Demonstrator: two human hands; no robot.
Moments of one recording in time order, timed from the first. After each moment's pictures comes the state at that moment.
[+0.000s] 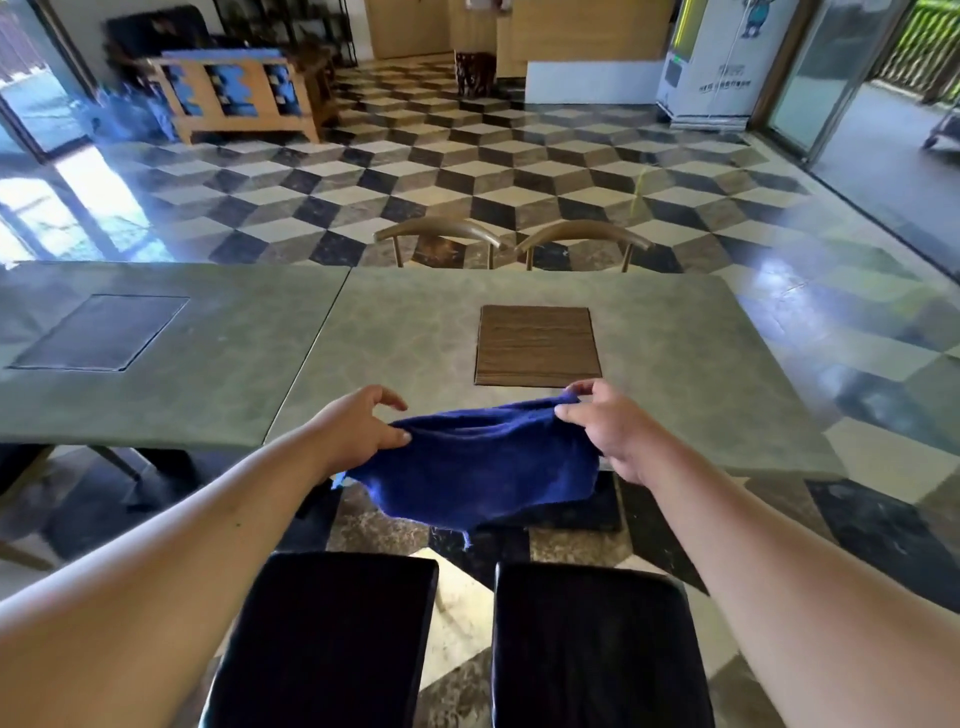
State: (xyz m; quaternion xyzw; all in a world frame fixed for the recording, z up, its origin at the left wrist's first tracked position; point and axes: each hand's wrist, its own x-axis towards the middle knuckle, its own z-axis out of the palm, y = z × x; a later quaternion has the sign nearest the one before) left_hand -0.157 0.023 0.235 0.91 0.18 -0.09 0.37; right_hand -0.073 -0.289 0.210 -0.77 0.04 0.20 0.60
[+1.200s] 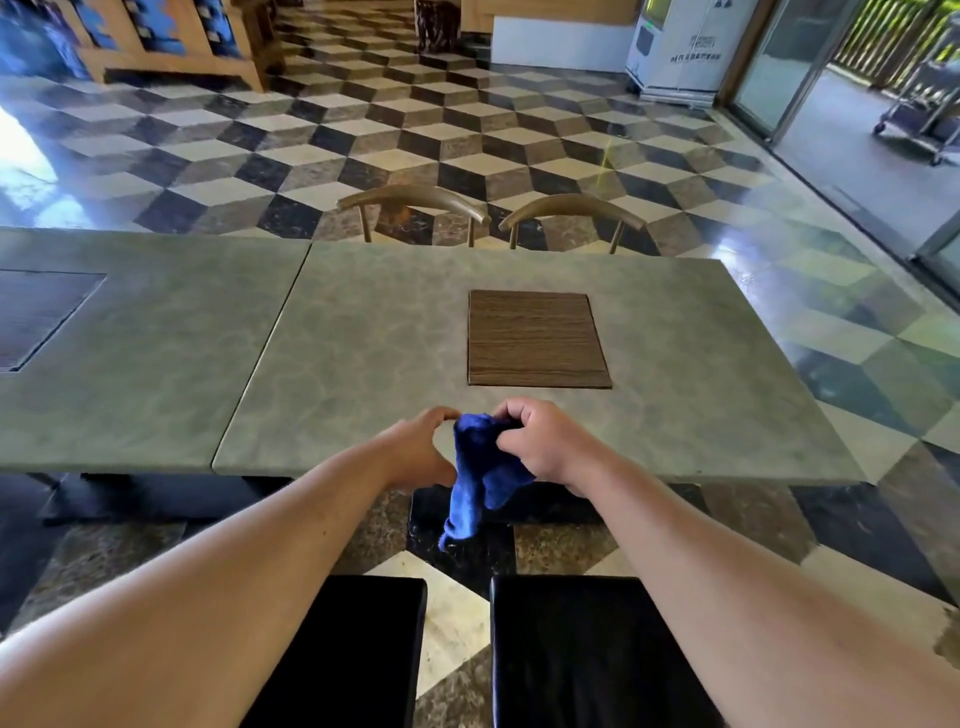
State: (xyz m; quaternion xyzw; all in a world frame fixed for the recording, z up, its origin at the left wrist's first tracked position) left_hand -0.046 0.025 0.135 0.90 0.07 -0.25 0.36; right_hand -0.021 -0.179 0.156 -0.86 -0.08 0.23 0.44
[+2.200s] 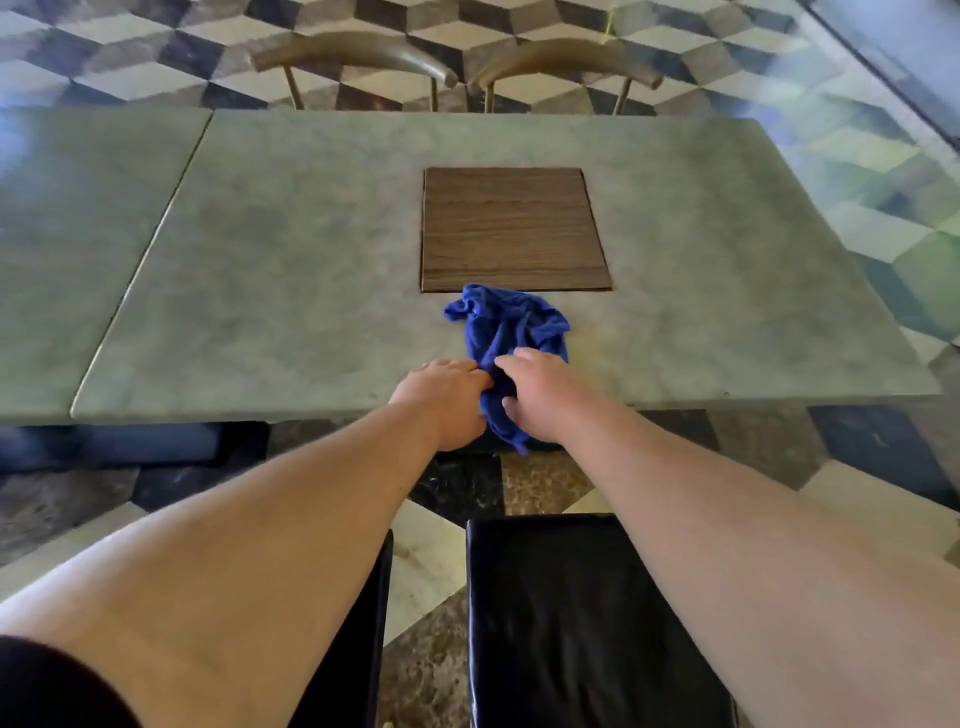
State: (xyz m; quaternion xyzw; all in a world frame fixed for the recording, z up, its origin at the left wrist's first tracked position) left_hand 0.031 -0.076 -0.027 0.97 -0.11 -0.21 0.08; right_hand 0.058 -0.243 -0.033 -0.96 -0.18 0.18 0.12
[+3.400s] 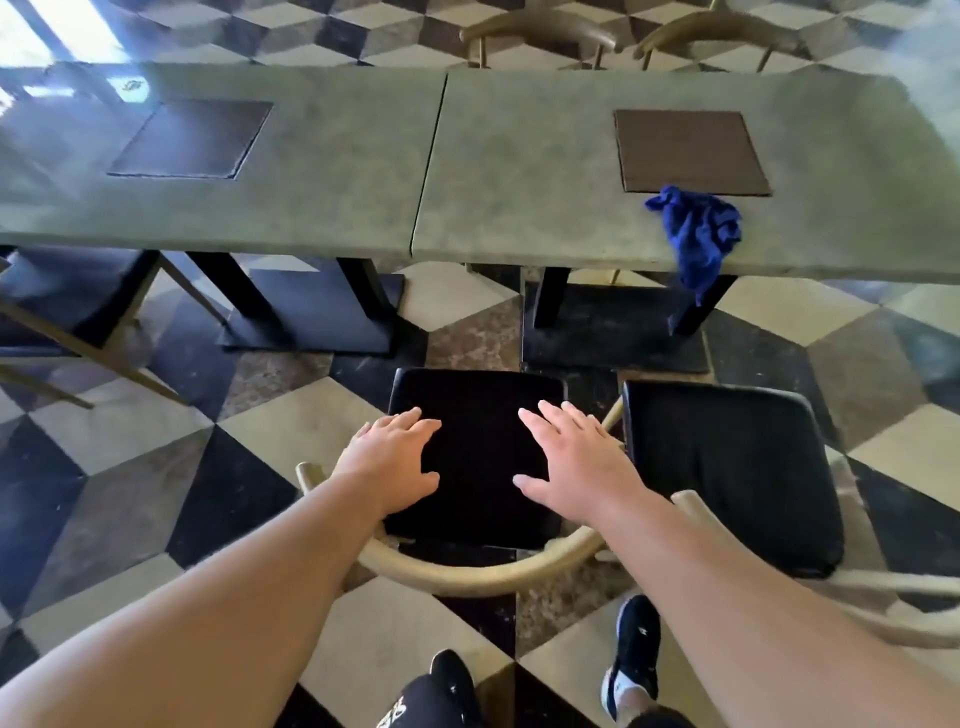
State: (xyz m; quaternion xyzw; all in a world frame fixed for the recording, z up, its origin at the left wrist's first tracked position) left_hand -0.467 0.242 0.033 0.97 0.06 -0.24 0.10; right_hand -0.414 -0.020 0.025 -0.94 -0.26 0.20 0.10
